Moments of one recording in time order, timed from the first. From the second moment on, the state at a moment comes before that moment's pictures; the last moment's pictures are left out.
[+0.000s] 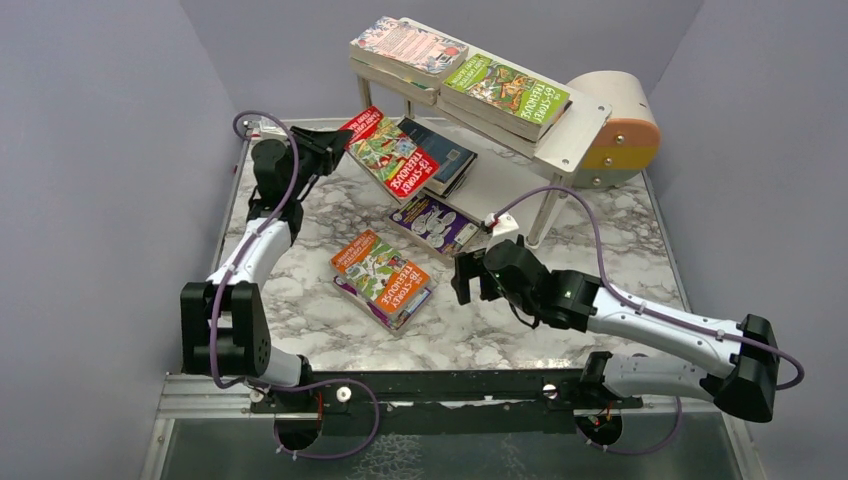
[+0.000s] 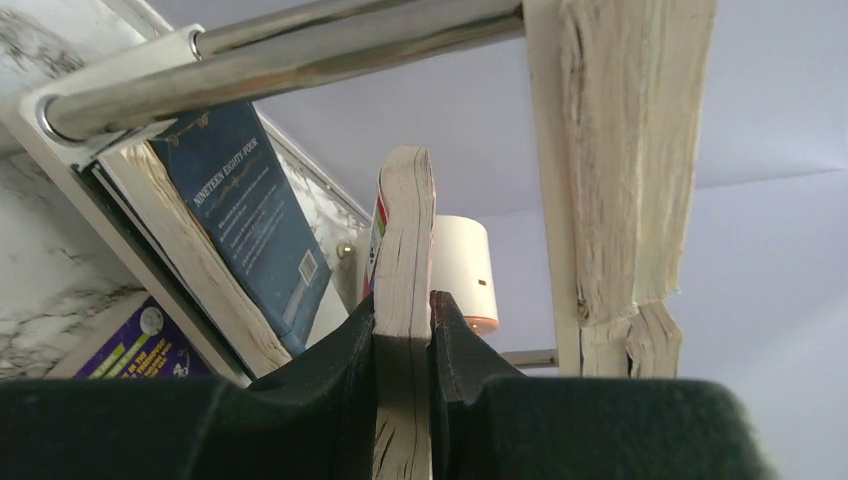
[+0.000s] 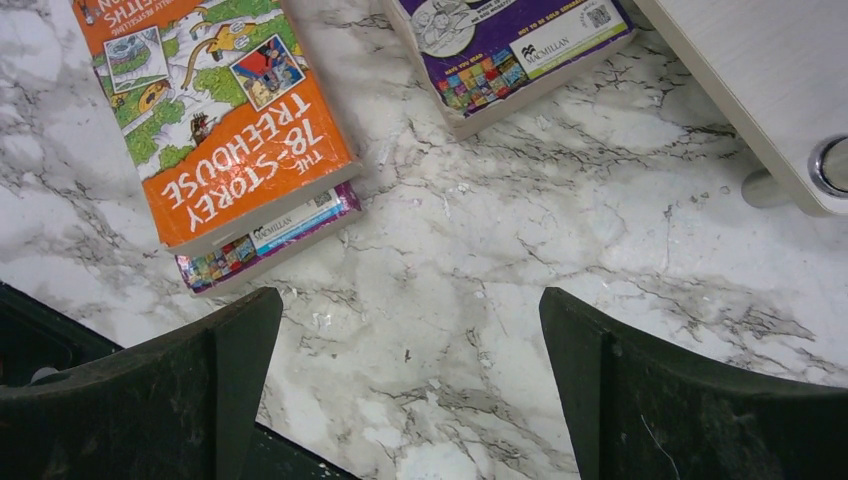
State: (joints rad) left arm 0.02 1.42 0.96 0.44 0.39 -1.32; right arm 1.06 1.10 0.84 -0.40 0.43 0.53
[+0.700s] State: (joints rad) left arm -0.21 1.68 1.07 0.59 0.09 -1.41; right arm 1.06 1.00 0.80 -0.50 0.49 0.58
